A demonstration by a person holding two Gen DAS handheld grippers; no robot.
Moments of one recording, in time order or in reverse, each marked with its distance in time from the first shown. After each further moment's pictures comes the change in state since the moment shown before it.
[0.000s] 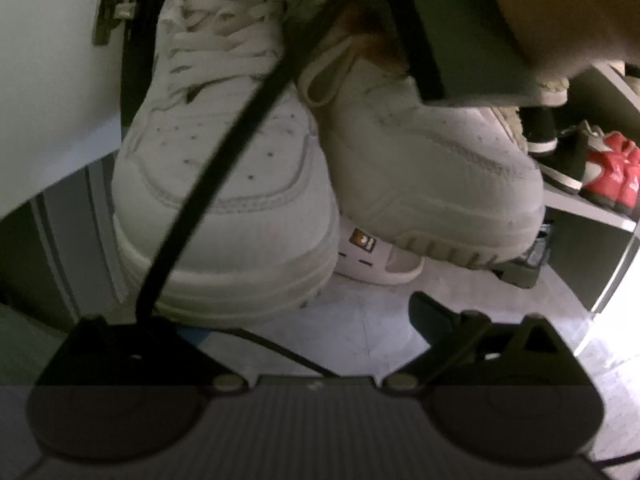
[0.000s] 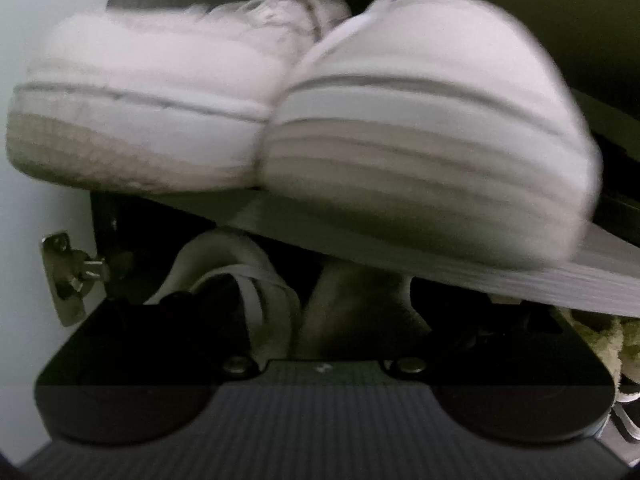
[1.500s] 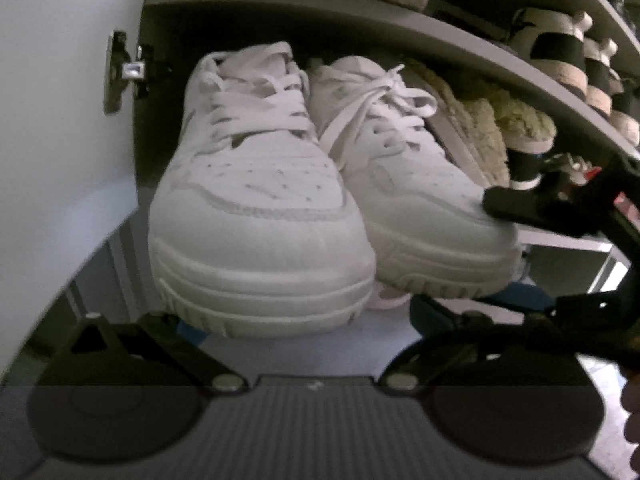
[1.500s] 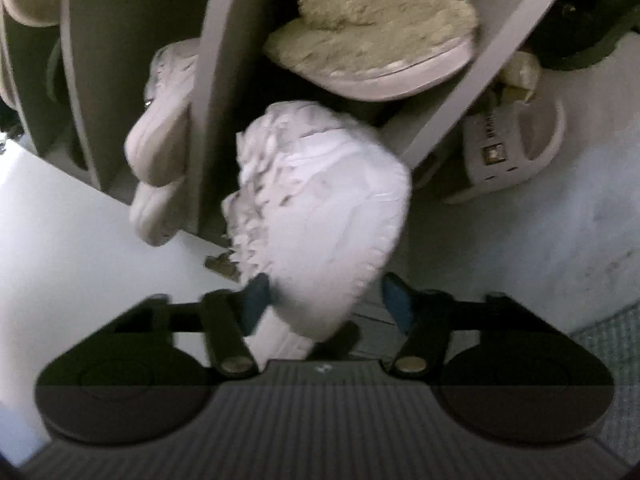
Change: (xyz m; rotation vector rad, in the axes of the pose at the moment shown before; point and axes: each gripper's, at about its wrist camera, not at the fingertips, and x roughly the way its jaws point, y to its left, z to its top) left arm -0.010 0.042 0.056 0.000 0.040 -0.053; right arm -0.127 -0.181 -0.159 1.125 0.225 0.559
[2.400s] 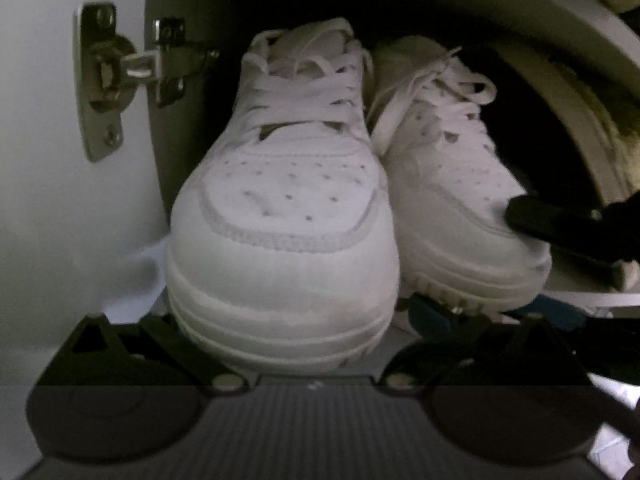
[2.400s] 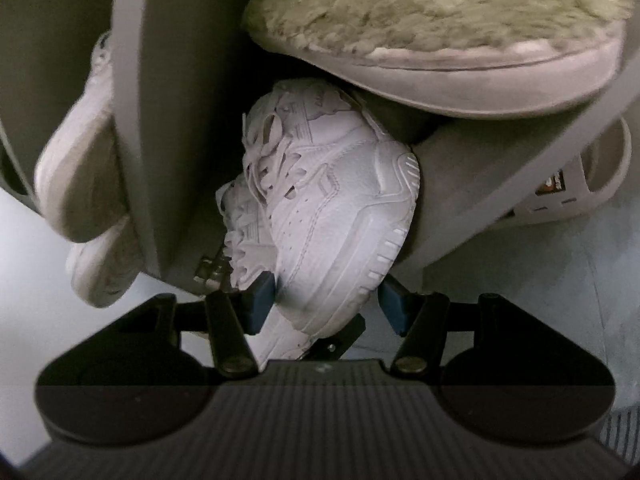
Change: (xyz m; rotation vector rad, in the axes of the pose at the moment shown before) left arm 0.094 0.032 0.062 -0.062 0.107 0.195; right arm 0.094 0.006 0.032 -0.013 0.011 -0.052
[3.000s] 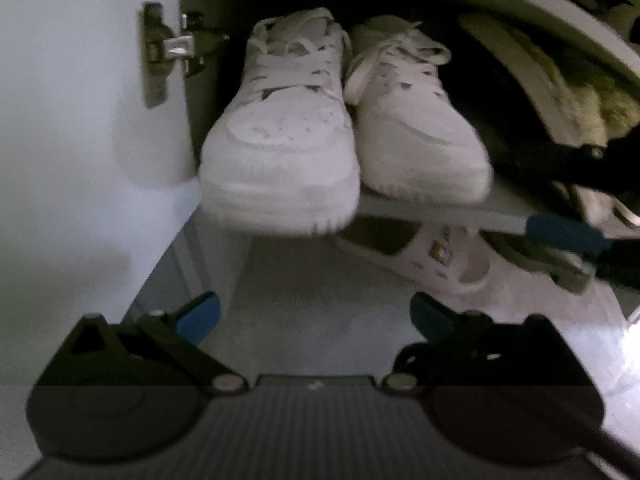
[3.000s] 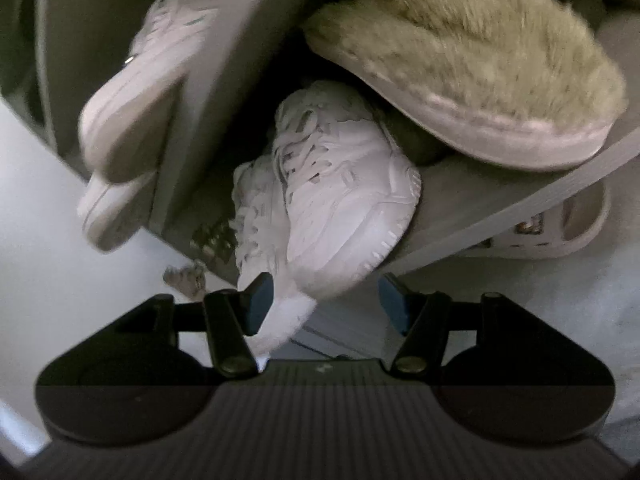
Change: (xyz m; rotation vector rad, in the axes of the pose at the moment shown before) left arm -0.071 -0.015 -0.044 0.063 0.115 -0.010; right arm -0.062 0.046 -0.010 -0.260 0.003 -0.155
